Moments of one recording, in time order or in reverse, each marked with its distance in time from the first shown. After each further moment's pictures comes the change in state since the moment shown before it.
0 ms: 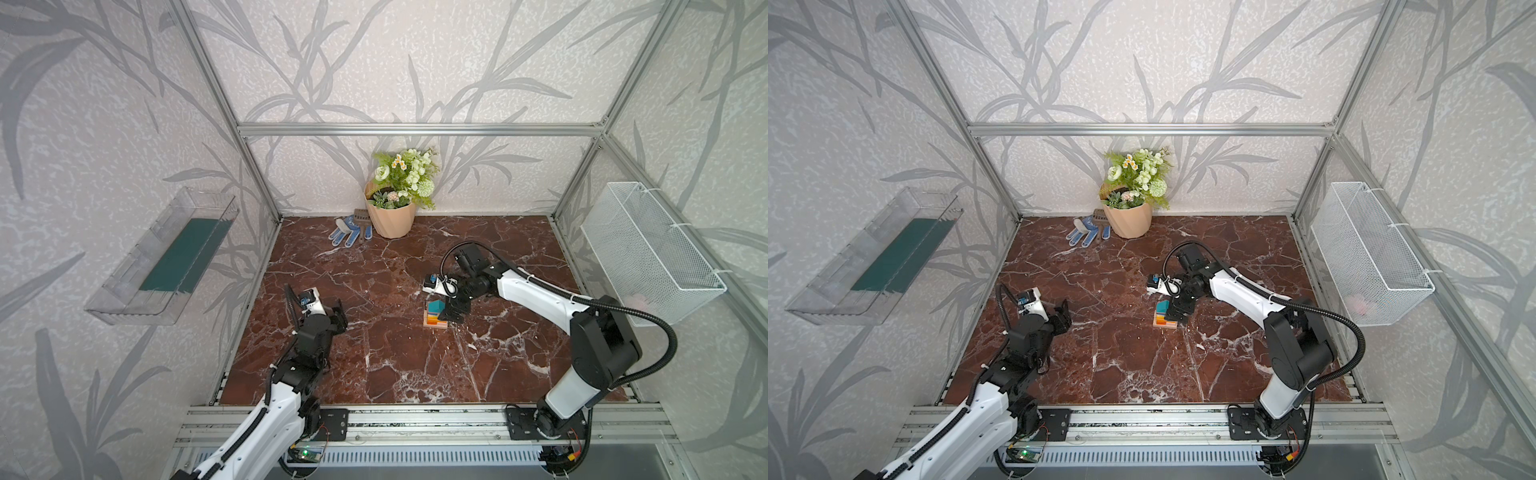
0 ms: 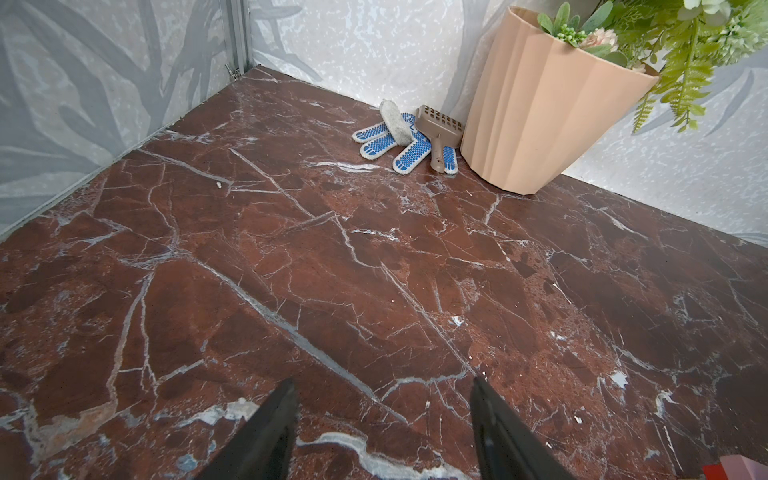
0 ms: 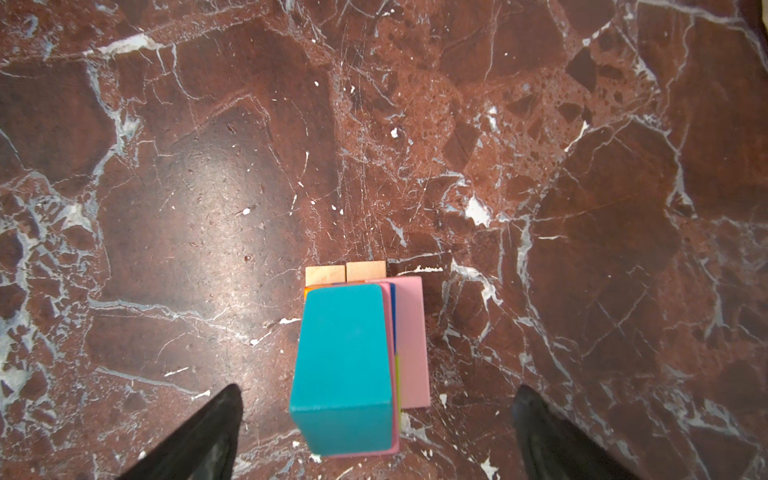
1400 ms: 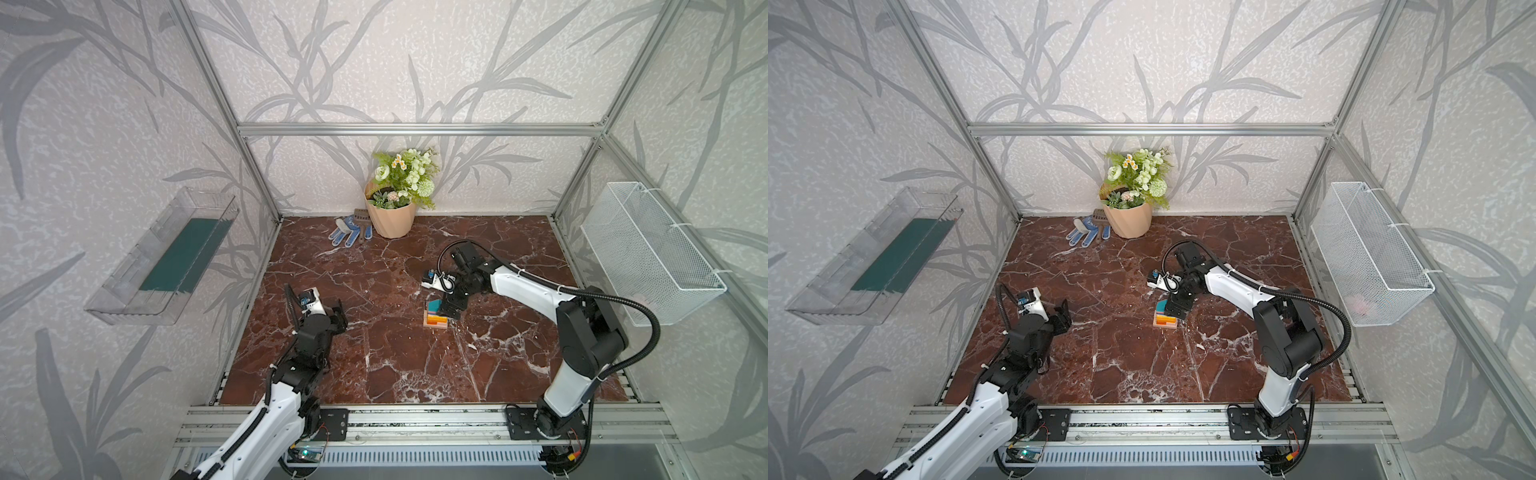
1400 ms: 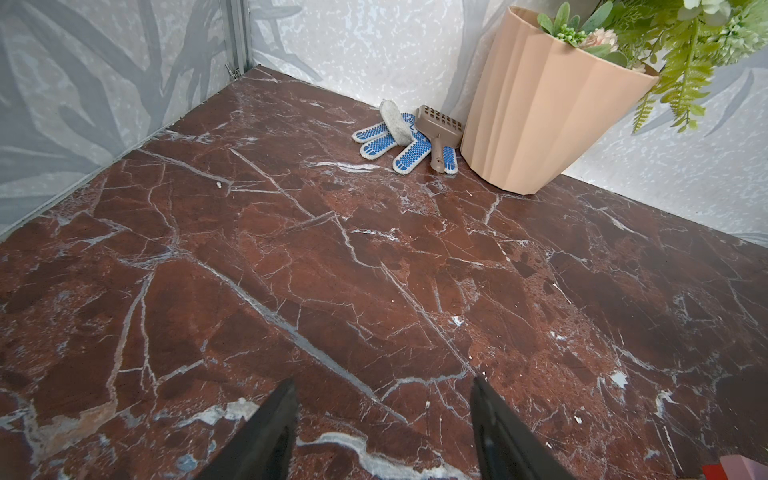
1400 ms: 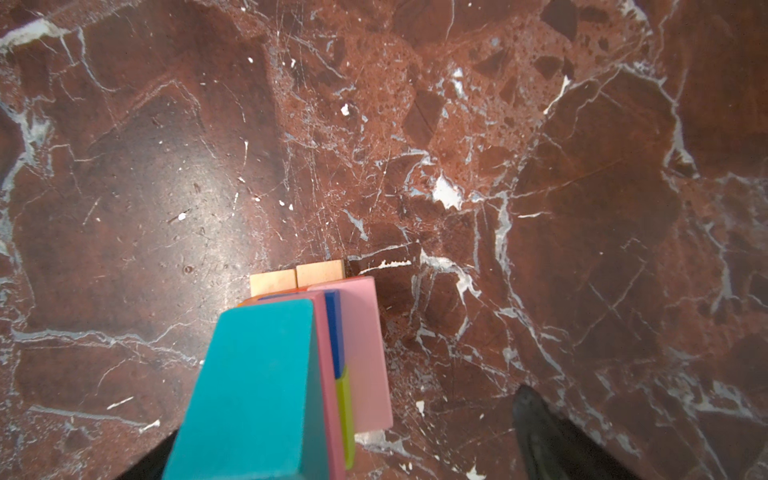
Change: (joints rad) left arm 0.000 0.000 0.000 0.000 0.000 0.000; right arm -0.017 0.091 0.041 0.035 0.050 0.060
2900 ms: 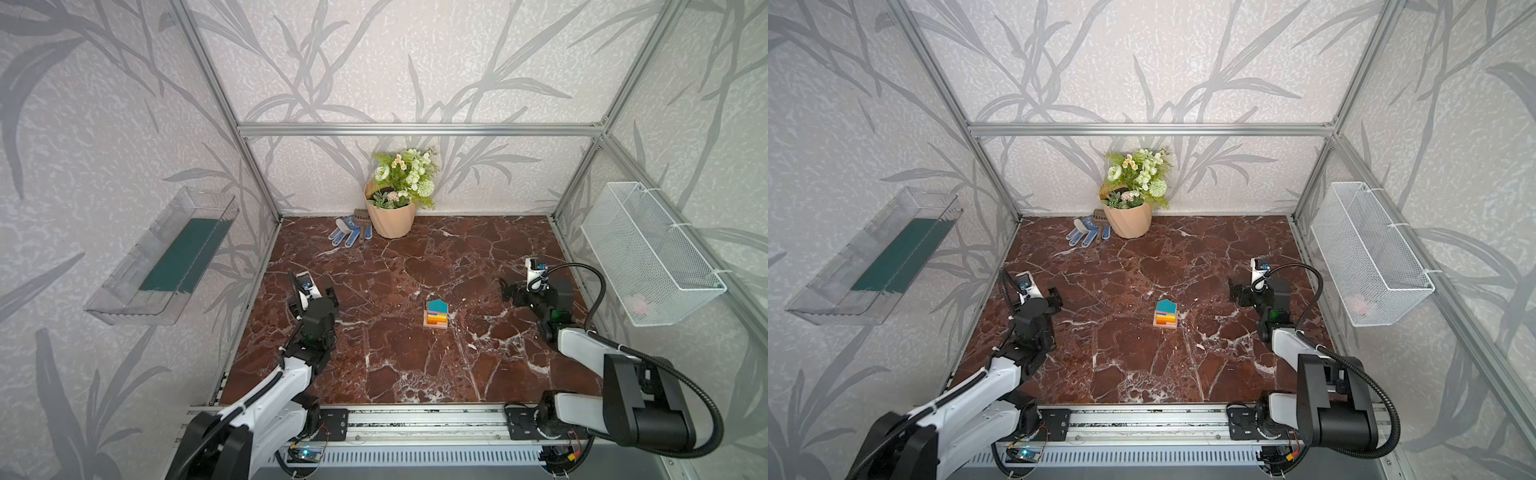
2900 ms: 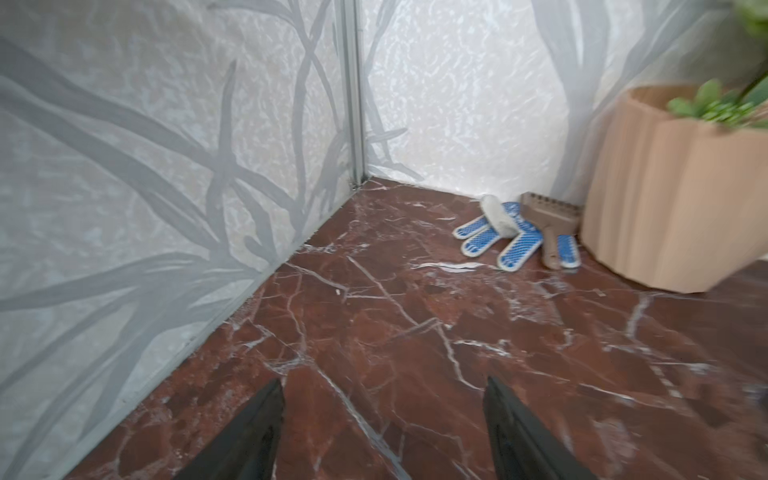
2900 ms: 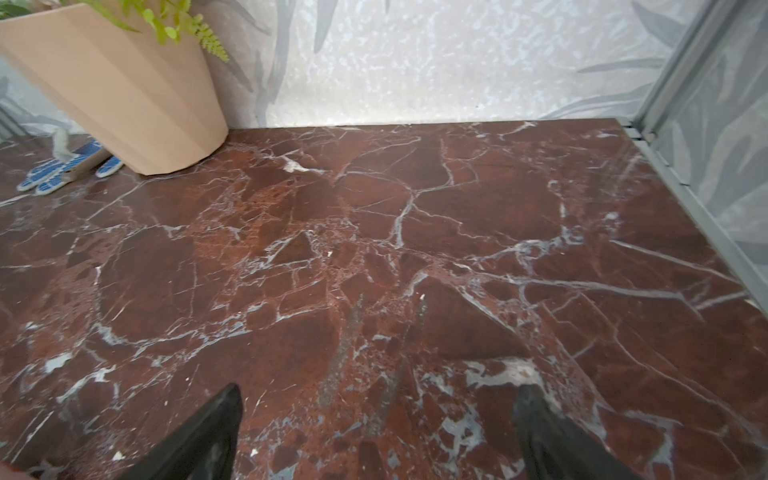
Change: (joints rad) left arm 0.040 0.426 0.076 0.430 -0.391 0.281; right arm -0.578 -0.466 -0.831 1.128 0.131 0.752
